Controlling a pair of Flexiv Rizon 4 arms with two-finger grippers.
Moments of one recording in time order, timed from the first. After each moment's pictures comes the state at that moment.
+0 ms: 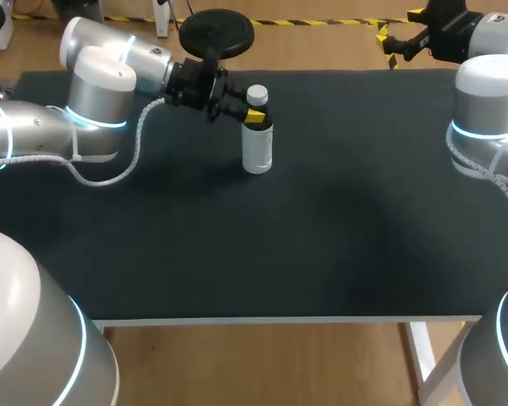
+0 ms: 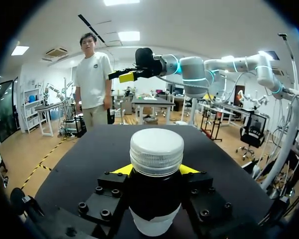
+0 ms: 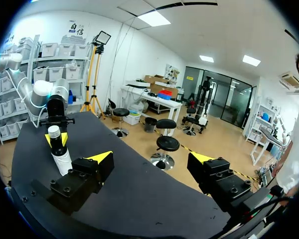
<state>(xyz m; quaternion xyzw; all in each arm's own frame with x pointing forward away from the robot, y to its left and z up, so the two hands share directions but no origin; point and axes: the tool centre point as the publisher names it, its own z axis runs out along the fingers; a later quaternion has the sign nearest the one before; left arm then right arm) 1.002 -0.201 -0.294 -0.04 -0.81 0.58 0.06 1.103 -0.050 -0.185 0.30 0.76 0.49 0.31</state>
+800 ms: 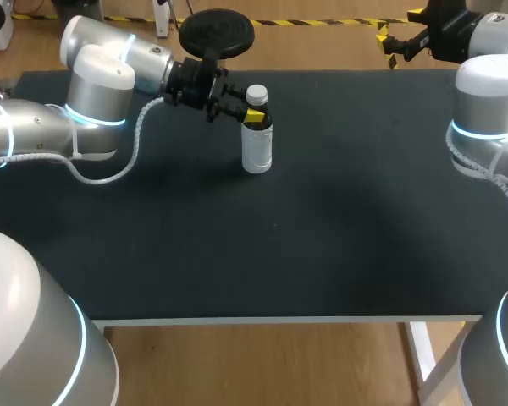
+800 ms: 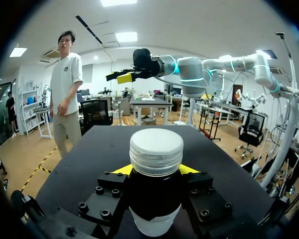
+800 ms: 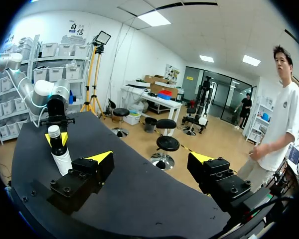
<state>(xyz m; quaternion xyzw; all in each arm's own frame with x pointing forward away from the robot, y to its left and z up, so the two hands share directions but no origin) 1.002 -0.200 -0.293 -0.05 -0.81 0.59 0.06 1.103 -0.050 -0.185 0.30 0.76 0.49 0.31</state>
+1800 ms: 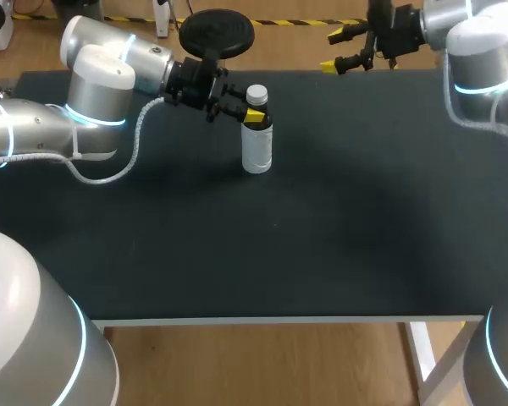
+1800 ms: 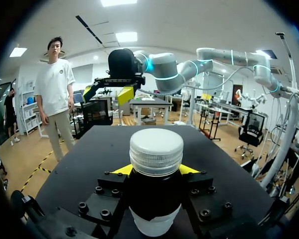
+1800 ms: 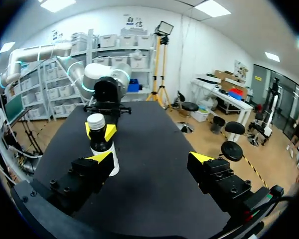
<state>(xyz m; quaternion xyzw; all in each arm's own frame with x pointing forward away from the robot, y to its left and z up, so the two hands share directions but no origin) 1.002 -0.200 -0.293 -0.05 -0.81 0.59 0.06 1.094 0.077 -0.238 0.08 0.86 0.51 0.08</state>
